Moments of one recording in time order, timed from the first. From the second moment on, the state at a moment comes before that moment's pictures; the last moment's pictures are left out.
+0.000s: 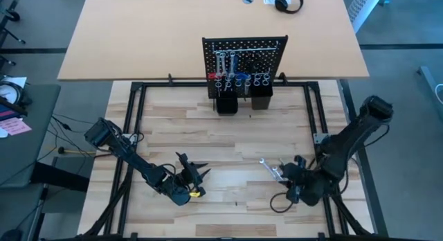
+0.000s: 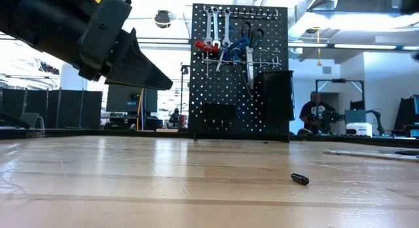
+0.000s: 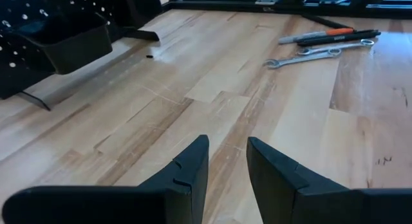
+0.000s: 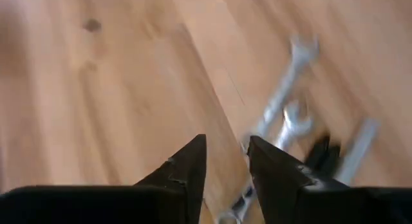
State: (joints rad) left arm -0.62 1.77 0.76 0.36 -1.08 -0.53; right arm 0.87 1.26 0.71 -0.64 0.52 1.18
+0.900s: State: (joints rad) left arm -0.59 1.77 0.76 0.36 -1.02 -0.55; right arm 0.78 1.54 0.67 -0.18 0.47 0.80
